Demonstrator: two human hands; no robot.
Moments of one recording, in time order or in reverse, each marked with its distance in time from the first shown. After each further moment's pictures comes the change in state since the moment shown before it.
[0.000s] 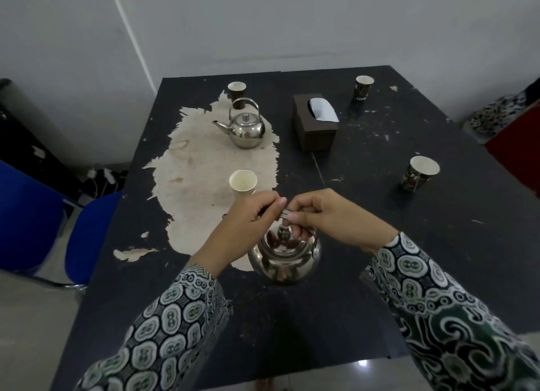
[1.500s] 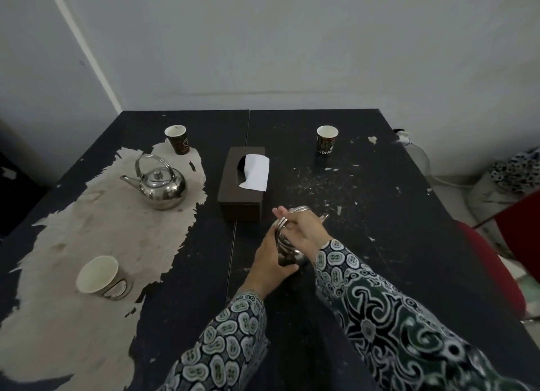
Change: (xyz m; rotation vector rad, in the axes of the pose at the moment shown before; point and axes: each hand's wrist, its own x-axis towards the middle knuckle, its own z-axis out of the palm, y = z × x) left_hand 0.325 -0.043 0.266 -0.080 0.101 -0.463; right_hand 0.149 0.170 -0.315 1.190 0.447 0.379
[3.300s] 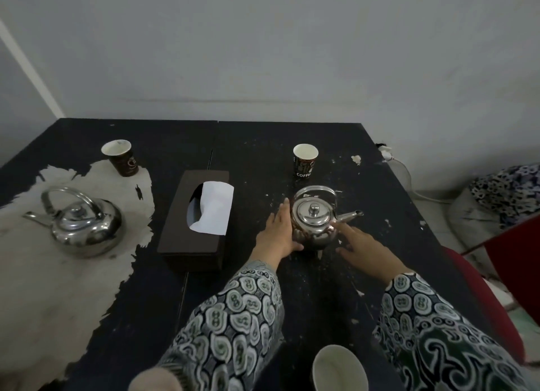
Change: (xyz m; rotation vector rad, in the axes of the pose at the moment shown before) left_hand 0.209 0.055 0.035 0.392 -0.230 -0.080; right_hand 0.122 -0.139 -0.149 -1.874 0.073 -0.418
